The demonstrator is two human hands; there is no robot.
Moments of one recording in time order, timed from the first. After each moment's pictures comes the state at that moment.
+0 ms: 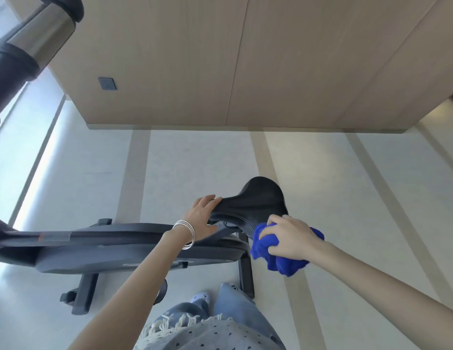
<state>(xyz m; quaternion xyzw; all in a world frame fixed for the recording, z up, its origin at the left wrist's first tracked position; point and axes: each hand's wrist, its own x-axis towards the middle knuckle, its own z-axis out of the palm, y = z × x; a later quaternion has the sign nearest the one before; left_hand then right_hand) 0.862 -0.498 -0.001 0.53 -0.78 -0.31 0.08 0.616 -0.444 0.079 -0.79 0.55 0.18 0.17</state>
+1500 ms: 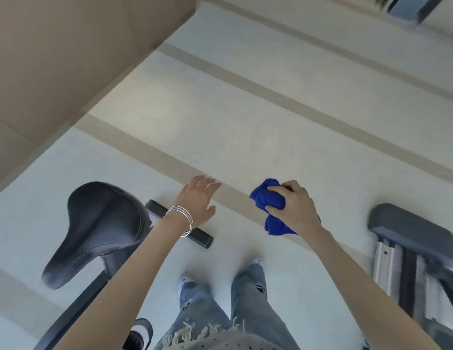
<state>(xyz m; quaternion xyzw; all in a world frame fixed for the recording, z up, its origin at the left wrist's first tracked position) 0.574 -0.408 0.049 0.08 -0.97 -0.16 -0.14 0.461 -0.180 0.065 -0.24 0.94 -0.16 0.17</state>
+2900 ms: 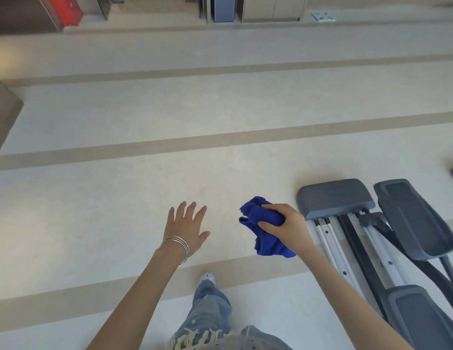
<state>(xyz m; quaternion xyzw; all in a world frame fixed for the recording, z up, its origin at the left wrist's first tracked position) 0.158 -0.177 0.042 -0.13 -0.97 0.04 -0.20 0.189 0.079 0.072 0.07 0.88 -0.46 0.08</state>
